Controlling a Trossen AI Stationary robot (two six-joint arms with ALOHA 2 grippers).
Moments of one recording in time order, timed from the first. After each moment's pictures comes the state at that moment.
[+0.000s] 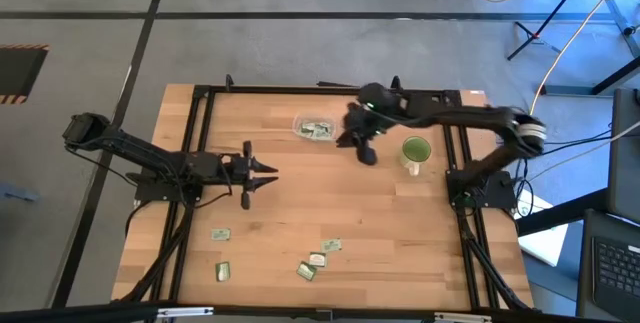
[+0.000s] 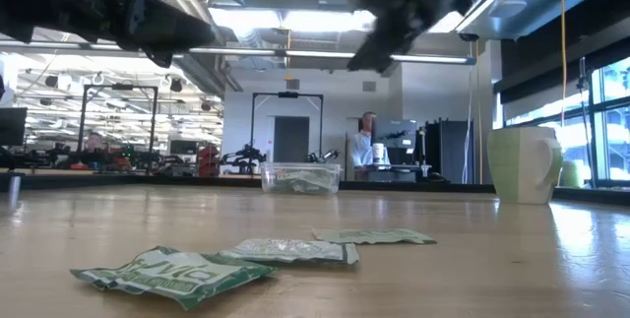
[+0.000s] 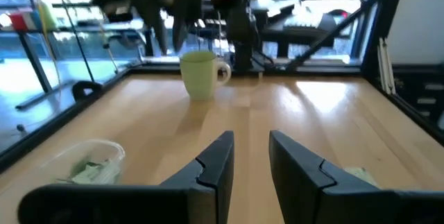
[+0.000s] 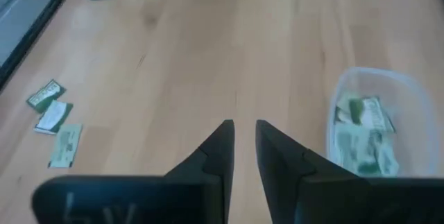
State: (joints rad) left arm -0.21 0.86 0.20 0.56 -0.31 -0.04; right arm -0.33 1.53 1.15 -0.37 -0.44 -0.26
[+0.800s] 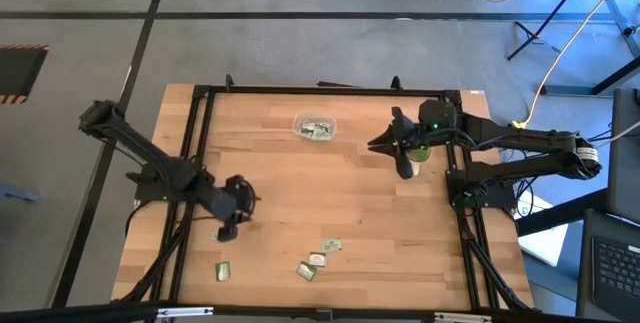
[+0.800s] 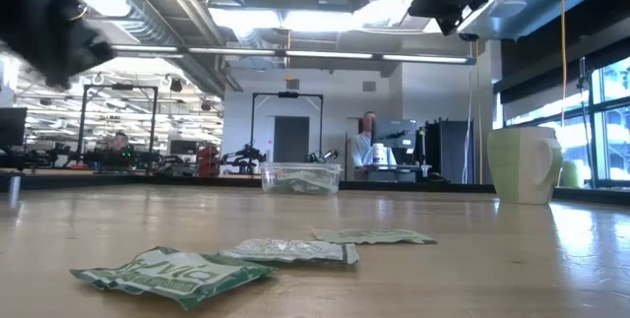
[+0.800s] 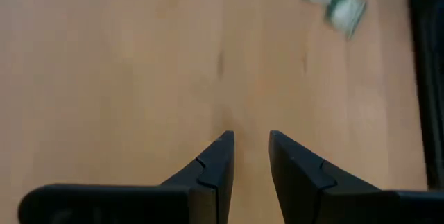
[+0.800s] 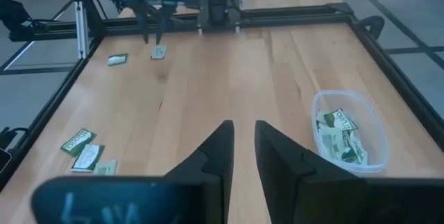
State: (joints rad) left arm -0.55 1.04 0.65 -0.58 -0.17 -0.65; right arm -0.22 0.99 0.81 -0.23 -0.24 -0.03
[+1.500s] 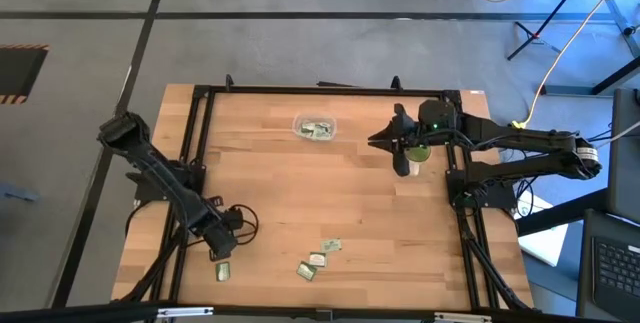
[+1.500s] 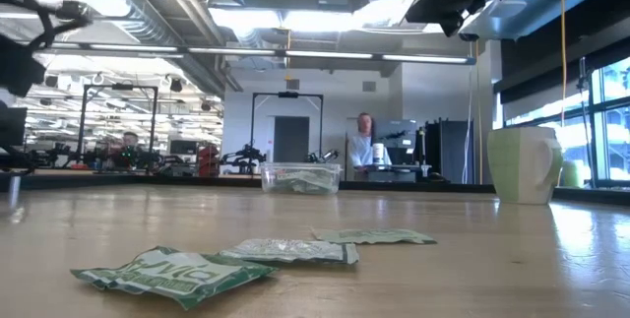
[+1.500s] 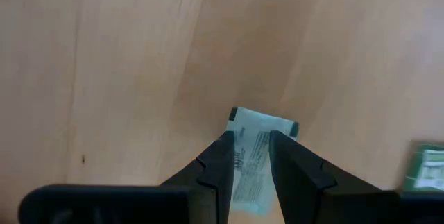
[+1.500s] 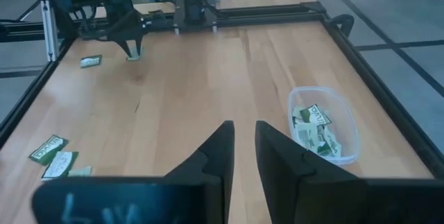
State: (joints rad) left arm -0.79 1.41 0.65 -0.71 -0.03 -1.11; right arm -0.22 0.99 0.81 -0.24 -0.15 -0.03
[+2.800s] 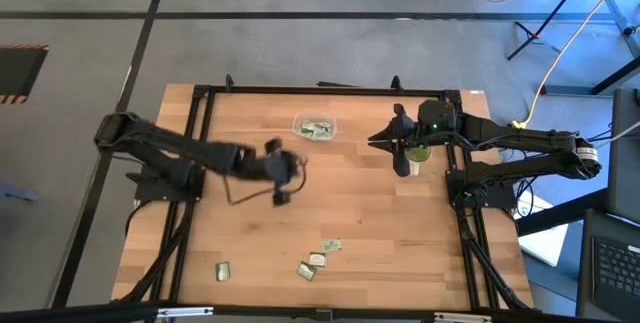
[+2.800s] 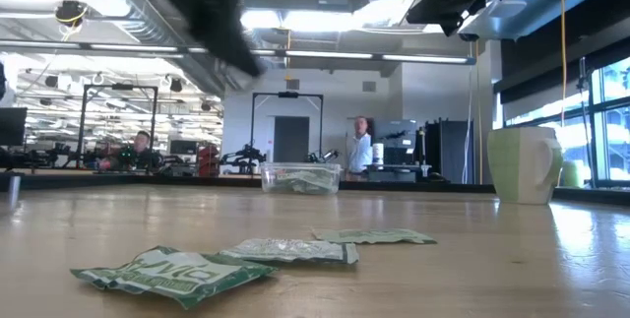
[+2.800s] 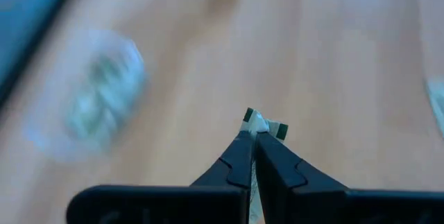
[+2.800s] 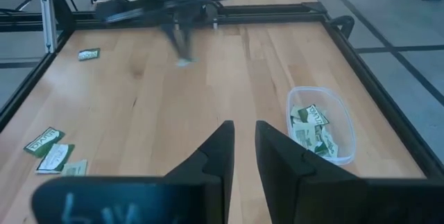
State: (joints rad) left arm -0.13 1.37 0.93 -0.40 -0.34 -0.21; right arm -0.22 0.99 0.81 -0.24 -0.15 -0.06
